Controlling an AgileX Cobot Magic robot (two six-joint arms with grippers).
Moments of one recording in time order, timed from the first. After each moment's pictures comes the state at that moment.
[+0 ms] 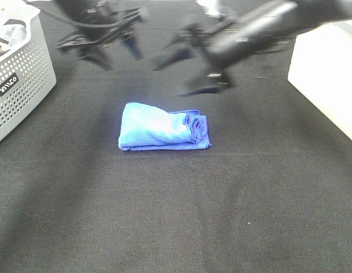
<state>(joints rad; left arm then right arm) -0.29 2.23 -2.00 -0.30 0.98 -0.28 0.31 2.13 -1.59 1.11 0.98 -0.56</state>
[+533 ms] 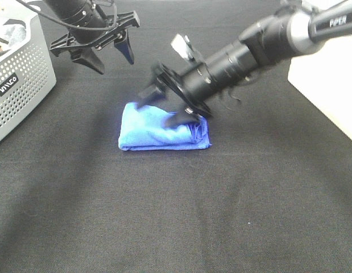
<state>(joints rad) -0.28 2.23 -2.00 -0.30 1.03 -0.28 0.34 2.28 -1.59 1.04 0.88 -0.54</state>
